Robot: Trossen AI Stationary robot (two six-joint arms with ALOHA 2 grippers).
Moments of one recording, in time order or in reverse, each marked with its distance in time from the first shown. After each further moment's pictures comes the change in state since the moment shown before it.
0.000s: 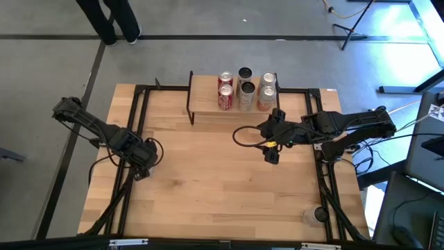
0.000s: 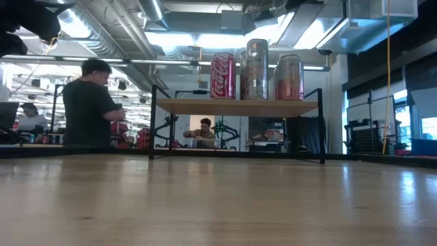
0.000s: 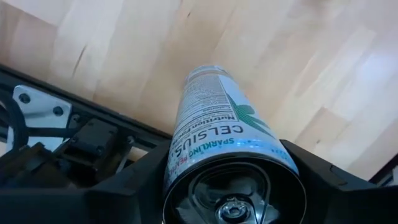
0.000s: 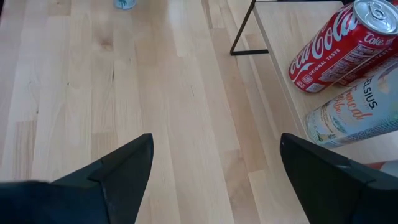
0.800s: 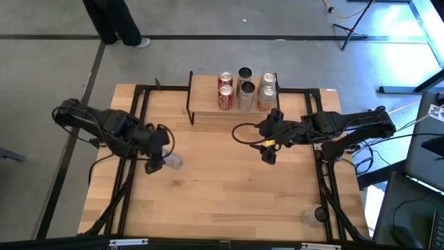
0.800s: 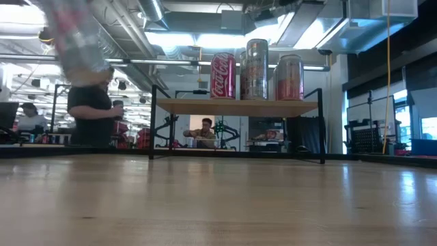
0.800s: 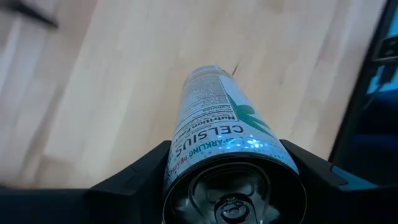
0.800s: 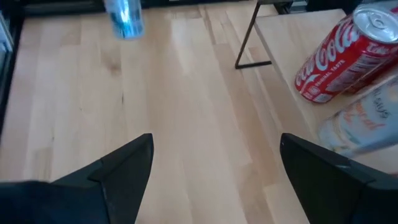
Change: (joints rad) left arm 0.150 0.166 0.487 0.004 -0.162 0.255; right arm 0.000 0.009 0.000 0.067 -0.003 0.050
